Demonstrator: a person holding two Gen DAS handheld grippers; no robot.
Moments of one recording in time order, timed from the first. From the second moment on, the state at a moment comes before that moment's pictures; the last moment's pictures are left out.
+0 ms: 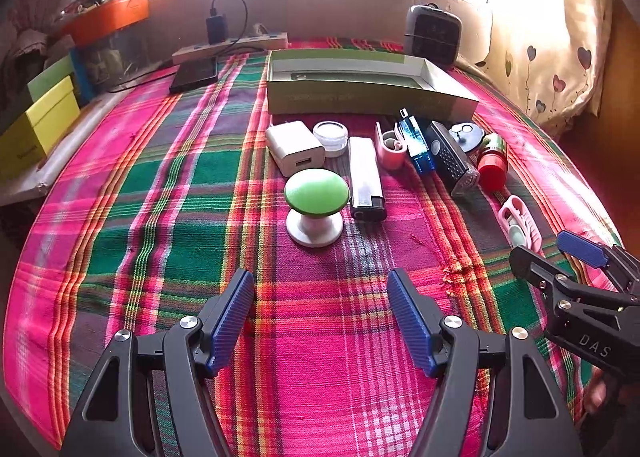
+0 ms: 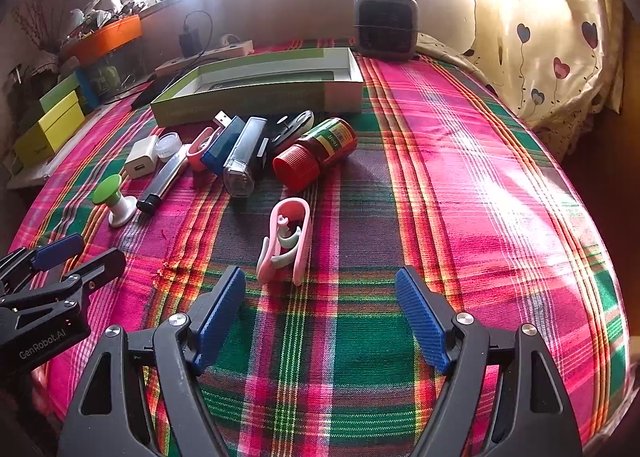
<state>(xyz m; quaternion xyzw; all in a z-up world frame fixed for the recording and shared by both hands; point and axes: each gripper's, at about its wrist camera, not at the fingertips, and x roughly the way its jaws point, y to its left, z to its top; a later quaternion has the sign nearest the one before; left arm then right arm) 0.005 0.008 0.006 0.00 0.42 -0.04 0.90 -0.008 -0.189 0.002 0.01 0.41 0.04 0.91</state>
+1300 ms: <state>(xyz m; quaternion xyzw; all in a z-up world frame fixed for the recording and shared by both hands) 0.046 0.020 0.016 -0.01 0.40 -0.08 0.91 0.023 -0.180 0.006 -0.01 0.42 0.07 0.91</state>
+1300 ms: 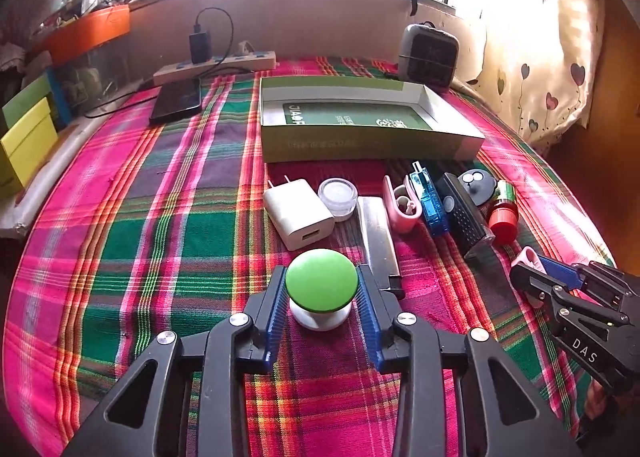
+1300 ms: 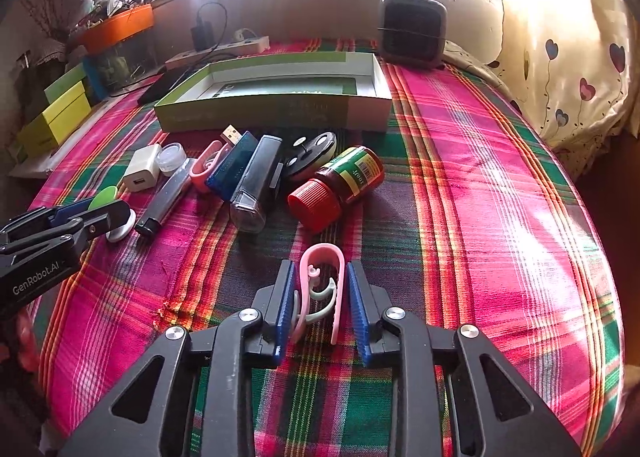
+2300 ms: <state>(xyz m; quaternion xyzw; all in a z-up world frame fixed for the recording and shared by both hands) 0.107 0.035 0.070 -0.03 0.38 -0.10 0.92 0.067 -0.181 0.062 0.01 0.38 0.11 0.92</state>
